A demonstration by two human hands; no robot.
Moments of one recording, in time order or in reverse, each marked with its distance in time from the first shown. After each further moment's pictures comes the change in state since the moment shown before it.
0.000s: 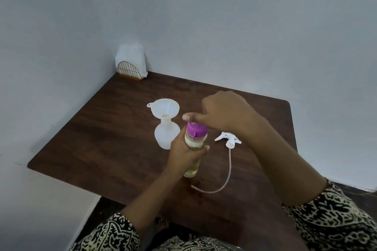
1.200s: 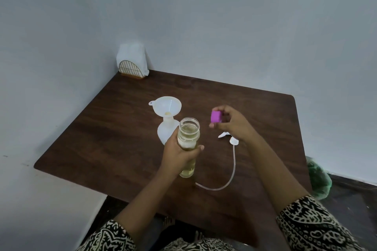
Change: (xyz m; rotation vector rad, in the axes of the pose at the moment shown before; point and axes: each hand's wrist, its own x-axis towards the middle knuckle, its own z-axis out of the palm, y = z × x) left_hand -0.005 -0.011 -0.021 0.023 0.038 0.028; right_hand 0.034 0.076 0.134 1.157 0.165 0.202
